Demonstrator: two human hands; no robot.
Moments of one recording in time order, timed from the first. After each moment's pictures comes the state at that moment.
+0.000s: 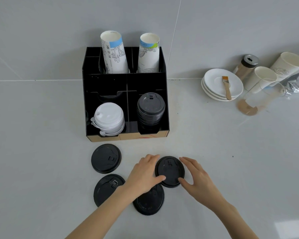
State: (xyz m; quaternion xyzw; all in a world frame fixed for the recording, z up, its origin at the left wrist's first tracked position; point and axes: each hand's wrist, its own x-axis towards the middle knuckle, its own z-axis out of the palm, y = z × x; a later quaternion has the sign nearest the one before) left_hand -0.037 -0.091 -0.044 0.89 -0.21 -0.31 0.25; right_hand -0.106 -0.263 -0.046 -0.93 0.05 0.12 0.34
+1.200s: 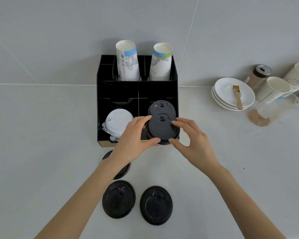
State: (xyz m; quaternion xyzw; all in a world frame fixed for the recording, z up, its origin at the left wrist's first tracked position) left_hand 0.034 -0.054 0.025 0.89 -0.18 -0.08 0.41; right_hand -0.011 -0.231 0.026 -0.92 -0.02 -0.06 0.39
